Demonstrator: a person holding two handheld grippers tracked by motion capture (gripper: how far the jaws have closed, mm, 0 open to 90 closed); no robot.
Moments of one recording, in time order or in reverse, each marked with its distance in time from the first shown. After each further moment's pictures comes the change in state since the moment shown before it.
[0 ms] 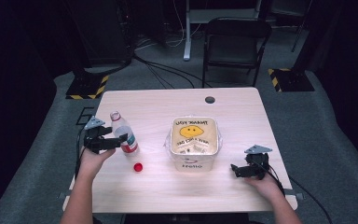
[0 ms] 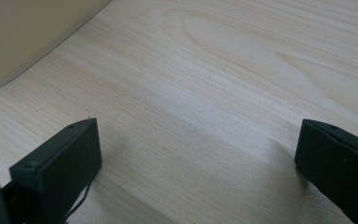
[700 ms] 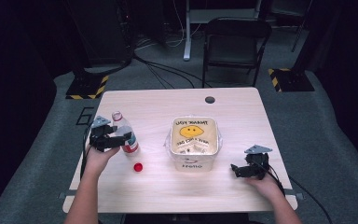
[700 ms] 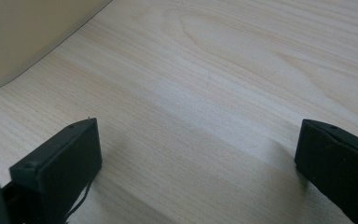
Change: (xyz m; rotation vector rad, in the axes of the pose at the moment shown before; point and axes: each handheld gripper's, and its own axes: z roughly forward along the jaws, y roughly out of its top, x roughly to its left) left arm -0.006 0.003 0.015 0.004 0.011 0.020; right arm 0.000 0.000 0.000 0.000 0.000 0.000
